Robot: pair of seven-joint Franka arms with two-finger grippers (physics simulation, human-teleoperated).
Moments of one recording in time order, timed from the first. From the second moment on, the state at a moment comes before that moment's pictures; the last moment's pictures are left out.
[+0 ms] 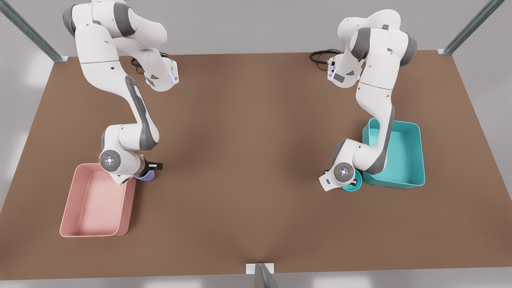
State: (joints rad) left arm -0.25 0.72 -0.04 -1.64 0.28 2.09 -0.04; right arm 0.12 0.41 -0.04 -1.94 0.02 2.09 0.12
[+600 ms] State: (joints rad) left arm -0.10 0.37 0.07 -1.67 0.19 1.86 -0.20; right arm 0.09 0.48 -0.04 -1.87 0.03 2.10 0.12
